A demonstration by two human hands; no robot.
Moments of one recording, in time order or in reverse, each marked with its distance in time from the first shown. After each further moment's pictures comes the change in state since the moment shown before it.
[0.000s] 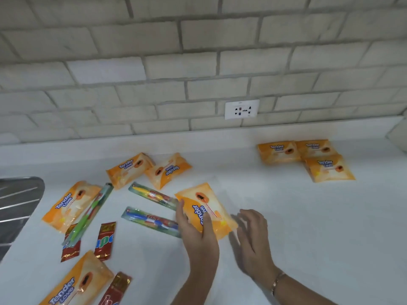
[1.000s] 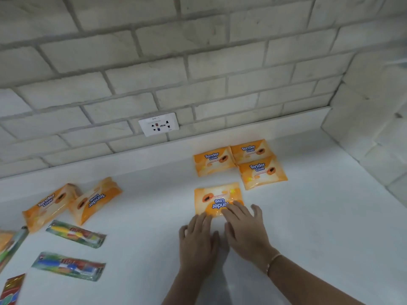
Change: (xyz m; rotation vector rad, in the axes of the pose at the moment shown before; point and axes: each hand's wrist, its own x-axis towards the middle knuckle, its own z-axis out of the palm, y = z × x) left_hand -0.031 -0.072 0.185 1.163 -0.495 0.722; right_hand 0.078 0.140 -0.165 -0.691 -0.199 -0.120
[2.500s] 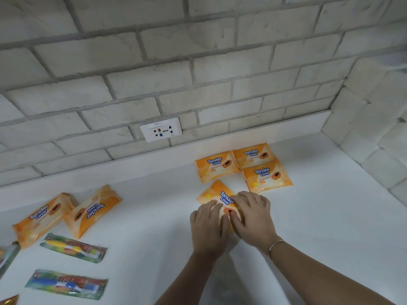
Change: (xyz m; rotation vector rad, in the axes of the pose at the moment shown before) left_hand 0.061 0.000 0.011 -0.207 0.155 0.034; right_hand 0.046 0.011 -0.004 0.031 -0.011 0.180
